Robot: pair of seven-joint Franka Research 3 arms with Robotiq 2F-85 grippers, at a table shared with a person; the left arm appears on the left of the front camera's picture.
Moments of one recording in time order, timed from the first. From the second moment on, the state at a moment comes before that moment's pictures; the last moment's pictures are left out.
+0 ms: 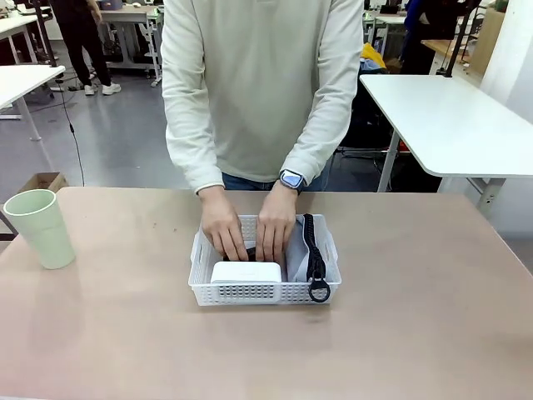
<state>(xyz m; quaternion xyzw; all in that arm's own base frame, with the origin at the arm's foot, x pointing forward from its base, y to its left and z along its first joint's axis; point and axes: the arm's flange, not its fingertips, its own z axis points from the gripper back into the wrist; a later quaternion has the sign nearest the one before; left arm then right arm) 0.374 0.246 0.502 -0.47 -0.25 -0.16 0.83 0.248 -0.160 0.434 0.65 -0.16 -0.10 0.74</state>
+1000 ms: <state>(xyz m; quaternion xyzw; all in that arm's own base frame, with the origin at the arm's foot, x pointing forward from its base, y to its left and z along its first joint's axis) 0.368 0.226 0.538 -0.45 -0.27 -0.20 0.83 0.248 -0.160 0.434 0.65 -0.16 -0.10 0.74</state>
